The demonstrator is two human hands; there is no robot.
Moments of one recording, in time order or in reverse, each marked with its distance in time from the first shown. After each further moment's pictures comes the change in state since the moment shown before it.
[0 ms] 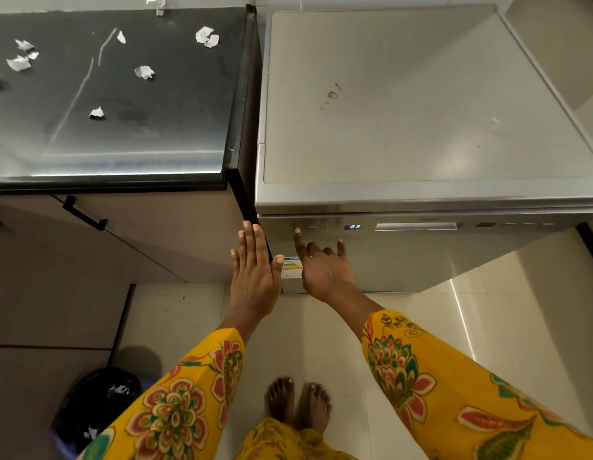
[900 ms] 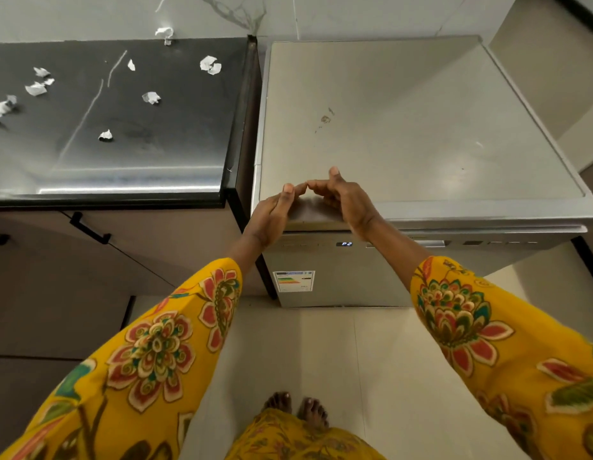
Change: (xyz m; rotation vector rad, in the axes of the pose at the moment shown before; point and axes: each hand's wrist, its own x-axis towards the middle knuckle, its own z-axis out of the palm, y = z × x) left_hand 0.098 0.071 -0.070 -0.696 -0.145 0.119; right_hand 0.036 0.060 -0.125 1.265 0.147 0.015
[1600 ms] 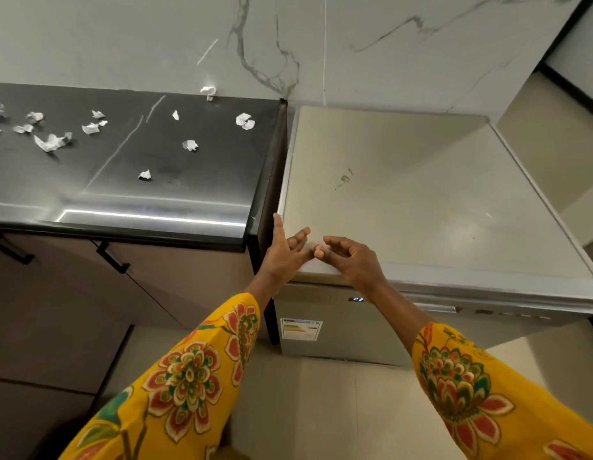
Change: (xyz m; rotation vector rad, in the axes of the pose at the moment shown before) left_hand 0.007 0.018 -0.012 -0.253 0.093 -0.190; right_hand 0.000 0.000 0.011 -0.246 0.038 -0.106
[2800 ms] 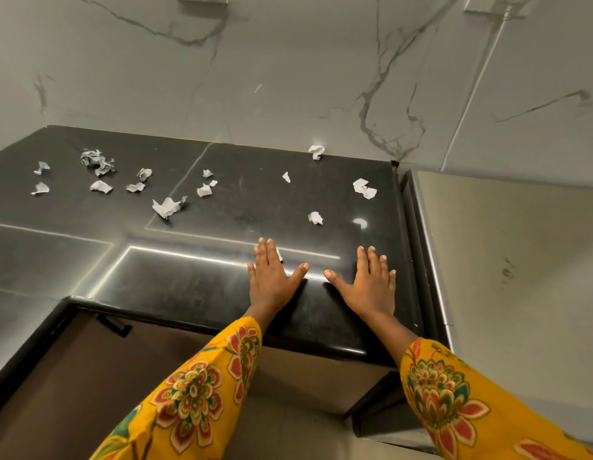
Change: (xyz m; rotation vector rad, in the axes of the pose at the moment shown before) left_hand 0.113 -0.020 -0.323 0.745 0.414 0.002; right_hand 0.201 -0.119 0.232 -0.690 0.185 0.093
